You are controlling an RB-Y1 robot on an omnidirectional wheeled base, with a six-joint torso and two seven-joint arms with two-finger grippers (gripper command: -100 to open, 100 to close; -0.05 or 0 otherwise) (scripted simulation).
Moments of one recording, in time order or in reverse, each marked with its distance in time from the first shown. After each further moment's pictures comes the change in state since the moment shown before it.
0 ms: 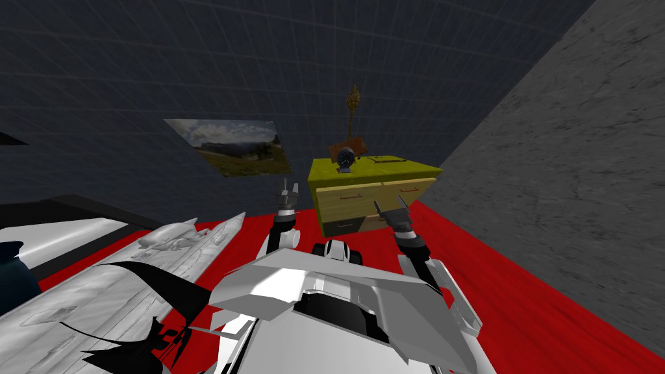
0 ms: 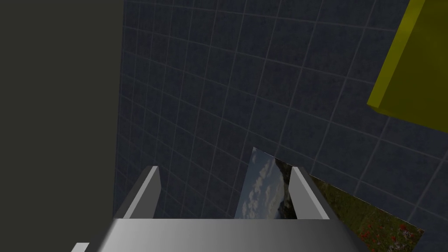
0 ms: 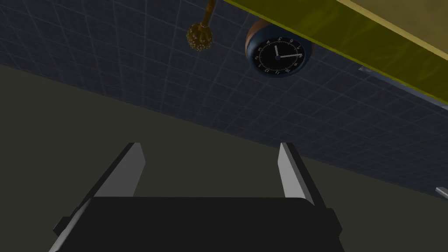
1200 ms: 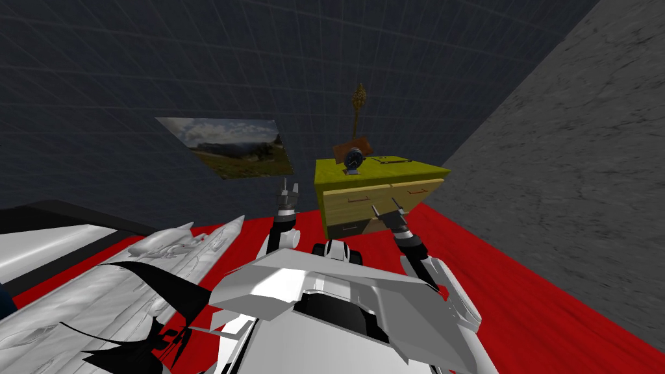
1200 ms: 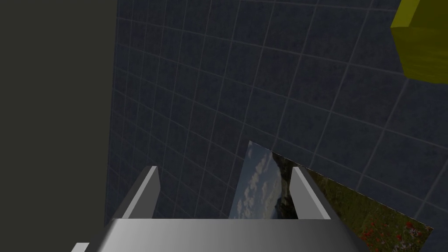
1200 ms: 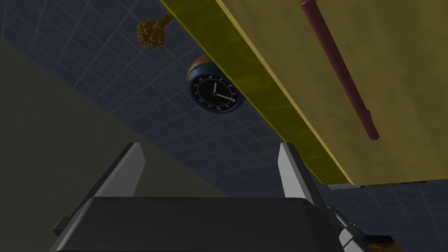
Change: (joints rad) left arm 0.000 0.000 0.000 0.000 0.000 0.000 0.000; right arm -0.030 -0.009 -0.043 0.083 0.187 -0.035 0.315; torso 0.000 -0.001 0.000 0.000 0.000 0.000
